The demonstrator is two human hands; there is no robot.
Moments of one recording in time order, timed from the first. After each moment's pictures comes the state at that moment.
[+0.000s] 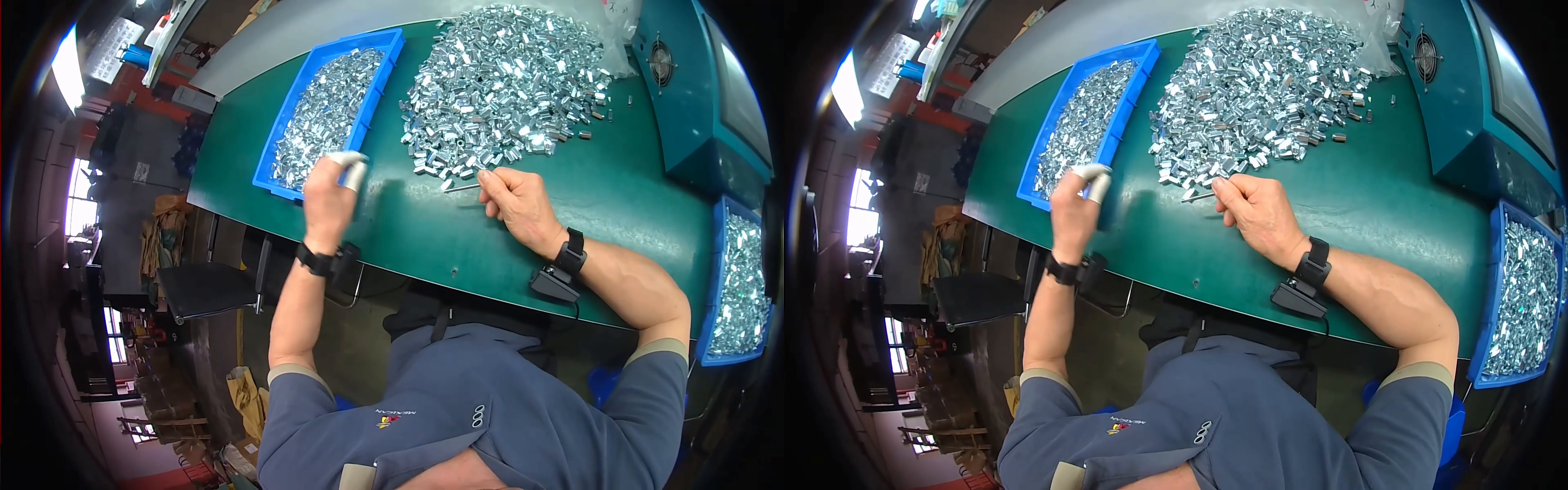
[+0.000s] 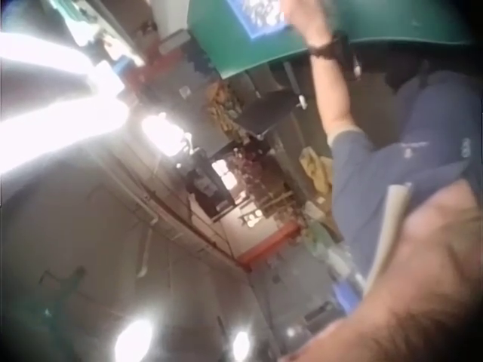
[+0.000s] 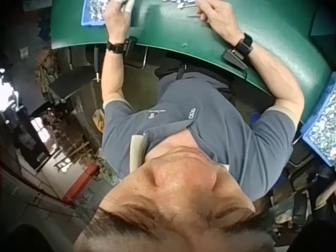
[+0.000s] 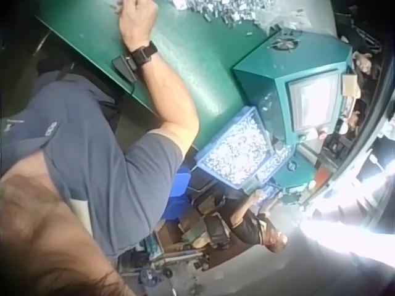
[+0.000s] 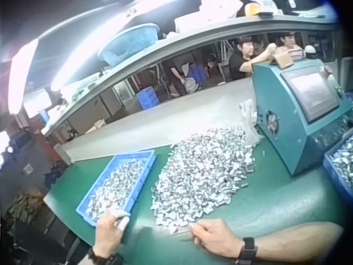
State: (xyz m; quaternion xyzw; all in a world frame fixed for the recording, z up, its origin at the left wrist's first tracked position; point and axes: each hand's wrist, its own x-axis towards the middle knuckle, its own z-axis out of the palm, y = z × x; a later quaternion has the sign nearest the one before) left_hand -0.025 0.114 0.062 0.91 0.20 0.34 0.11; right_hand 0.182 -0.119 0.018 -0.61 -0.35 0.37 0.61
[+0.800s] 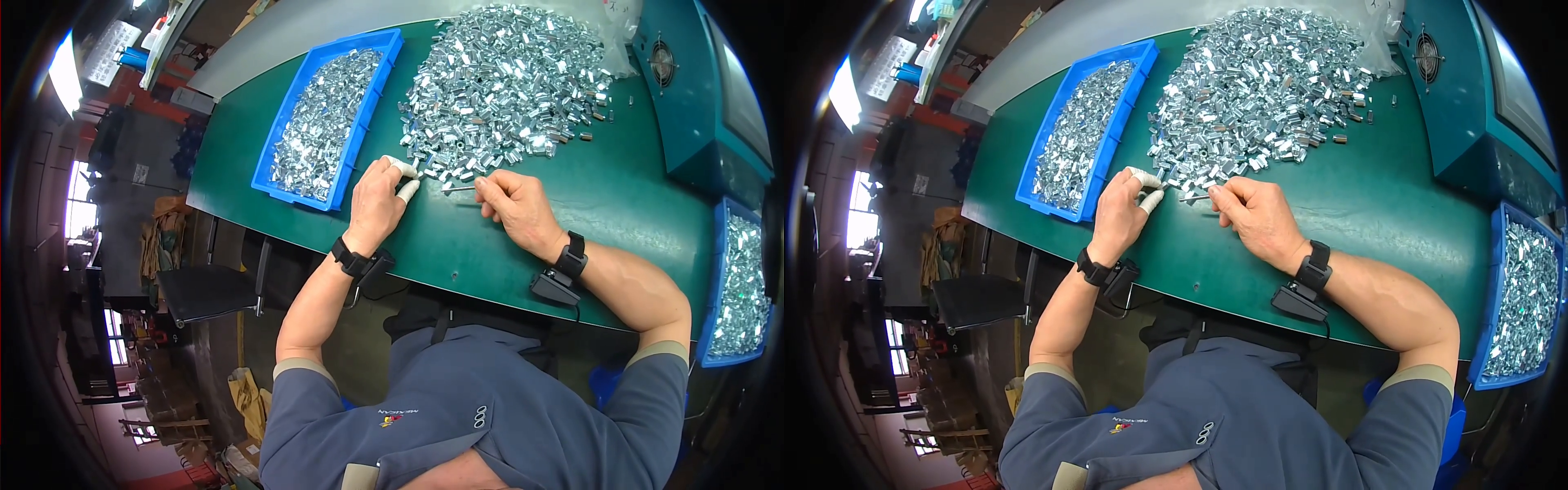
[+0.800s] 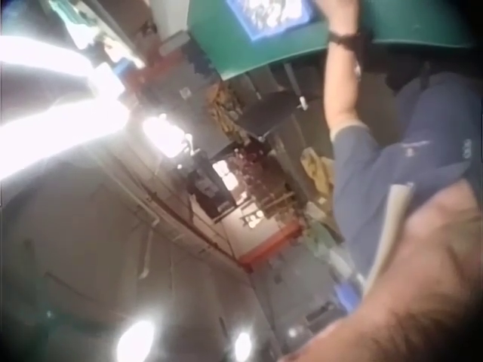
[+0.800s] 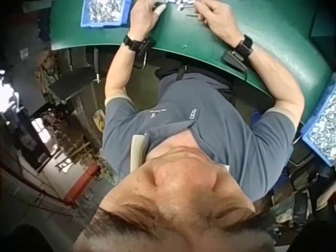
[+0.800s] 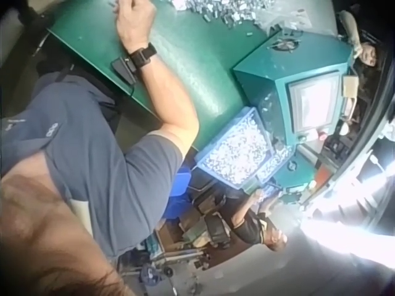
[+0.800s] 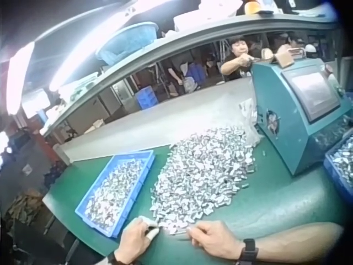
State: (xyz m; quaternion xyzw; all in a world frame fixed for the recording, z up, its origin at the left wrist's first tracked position) left_hand 0.013 0.079 0.033 0.96 0.17 0.20 0.11; right_hand 0.183 -0.118 0.010 -0.61 -0.35 0.38 0.60
